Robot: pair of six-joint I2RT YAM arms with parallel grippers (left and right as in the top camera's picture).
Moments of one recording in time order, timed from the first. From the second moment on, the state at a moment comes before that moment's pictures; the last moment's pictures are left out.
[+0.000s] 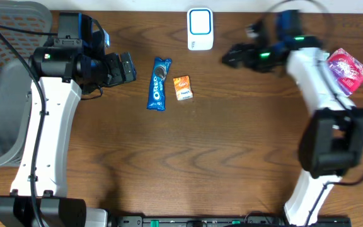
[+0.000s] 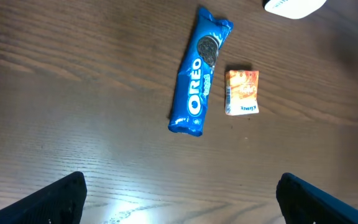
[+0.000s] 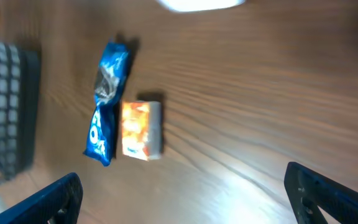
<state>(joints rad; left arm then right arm) -0.05 1.59 1.64 -1.18 0.22 -0.30 0.12 2.06 1.69 -0.75 -0.63 0.13</state>
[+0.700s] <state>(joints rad) -0.05 1.59 1.64 -1.18 0.22 -0.30 0.43 2.26 1.69 -0.56 -0.34 0.45</state>
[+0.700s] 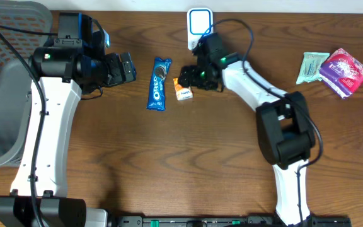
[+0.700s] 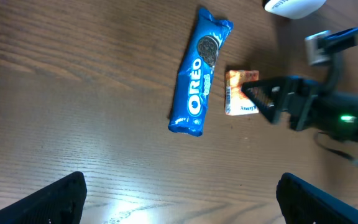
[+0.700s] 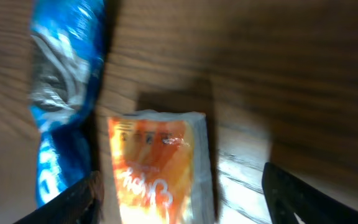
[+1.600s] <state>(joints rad) -0.05 1.59 1.64 -1.18 0.22 -0.30 0.42 2.30 1.70 -0.57 -0.46 0.51</state>
